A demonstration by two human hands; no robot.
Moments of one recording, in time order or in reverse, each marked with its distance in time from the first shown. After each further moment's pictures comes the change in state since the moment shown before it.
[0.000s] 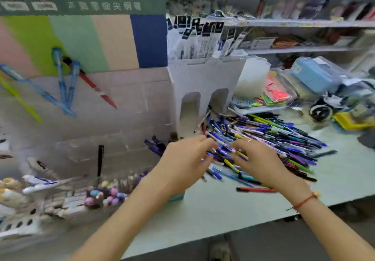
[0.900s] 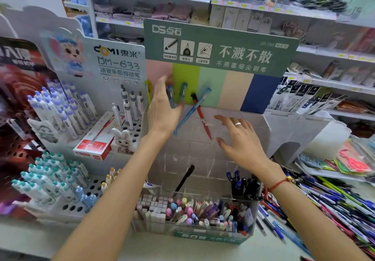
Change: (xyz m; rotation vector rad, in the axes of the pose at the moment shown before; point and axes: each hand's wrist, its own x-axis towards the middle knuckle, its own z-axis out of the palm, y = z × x) left_hand -0.055 -0.196 -0.150 -0.304 0.973 -0.468; right_hand 0.116 -0.245 -0.028 0.008 0.253 -0.442
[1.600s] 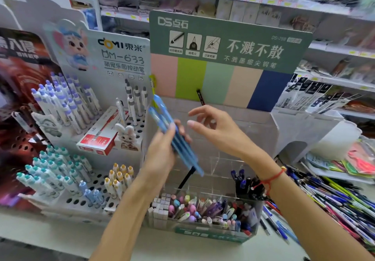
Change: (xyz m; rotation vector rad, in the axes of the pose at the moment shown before) left_hand -0.089 0.022 -0.035 -1.050 -0.222 -0.588; right_hand 0.023 -0.060 -0.016 0.718 -0.141 -0.044
